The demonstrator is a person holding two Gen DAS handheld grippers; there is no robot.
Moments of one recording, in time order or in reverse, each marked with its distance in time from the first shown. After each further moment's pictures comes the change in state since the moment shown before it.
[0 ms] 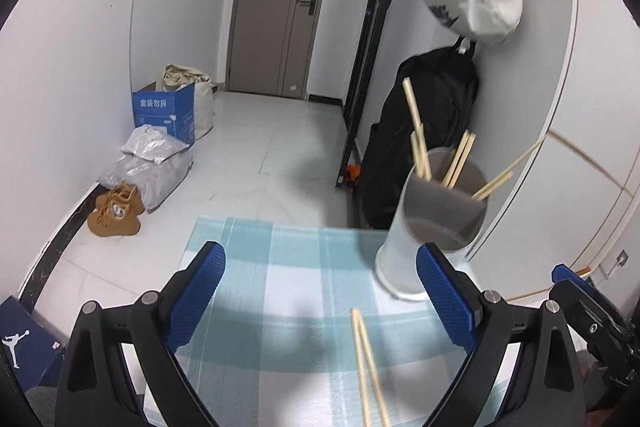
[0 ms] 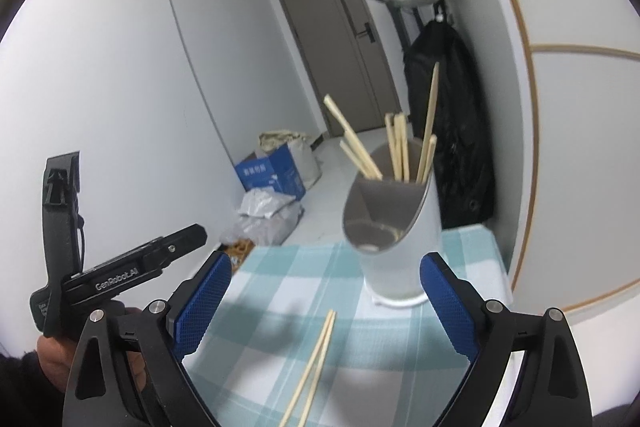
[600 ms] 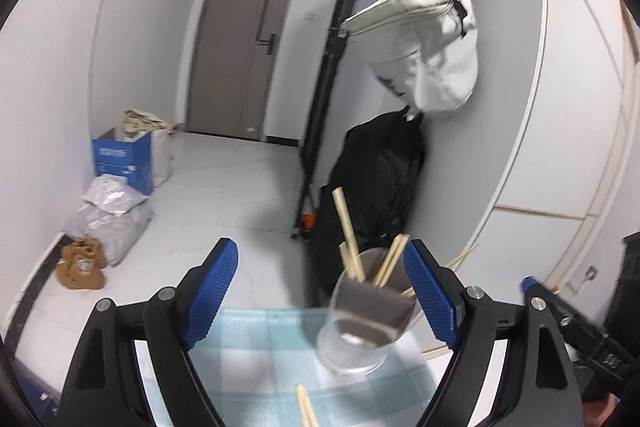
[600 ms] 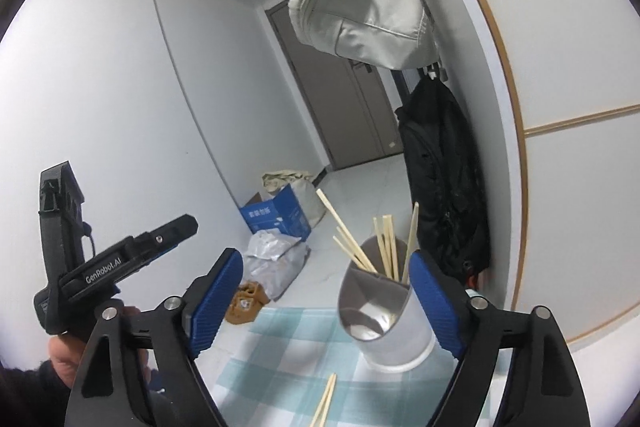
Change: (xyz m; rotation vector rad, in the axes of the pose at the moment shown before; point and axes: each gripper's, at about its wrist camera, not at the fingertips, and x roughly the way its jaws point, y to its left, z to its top) left arm -0.028 -0.037 0.083 0.027 -0.121 -0.132; right arm -0.029 -0.020 0.088 0.051 -0.115 0.017
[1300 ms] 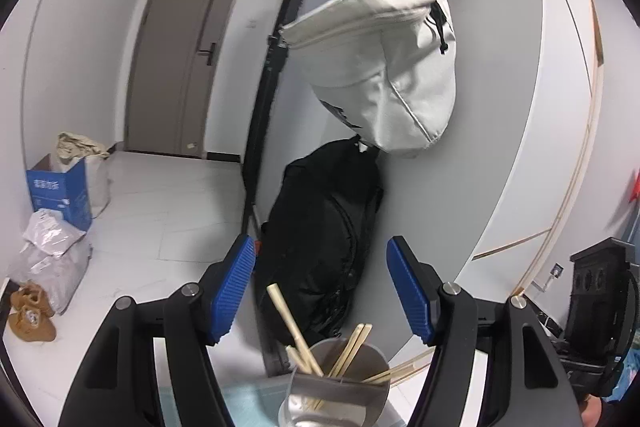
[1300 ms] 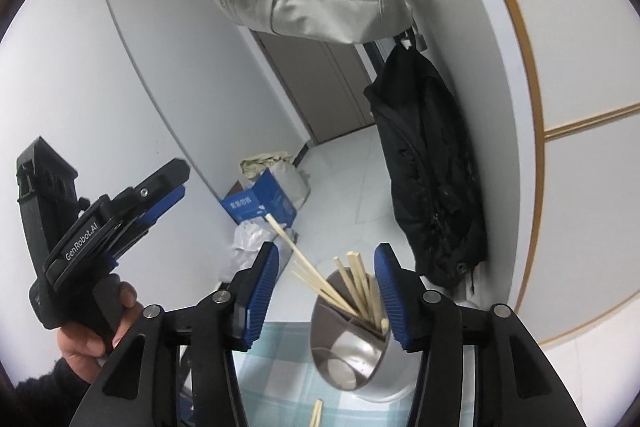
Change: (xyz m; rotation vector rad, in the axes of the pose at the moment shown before) left arm 0.062 -0.012 0.069 0.050 -0.022 -0.231; right arm 0.076 -0.048 0.054 0.113 0.119 -0.036
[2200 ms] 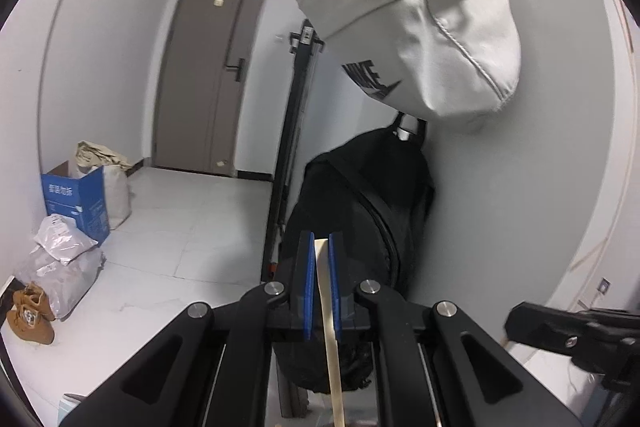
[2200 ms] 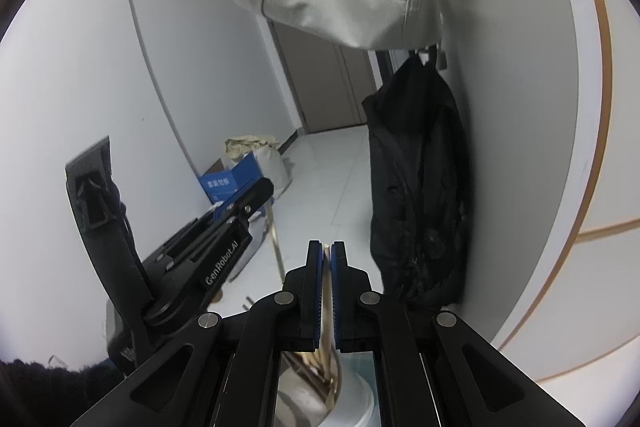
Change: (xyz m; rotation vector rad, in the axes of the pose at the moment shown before) left arm 0.080 -0.002 -0.035 0.022 -0.084 0.114; right arm 0.055 -0.008 0.041 -0.171 0.063 -0.063
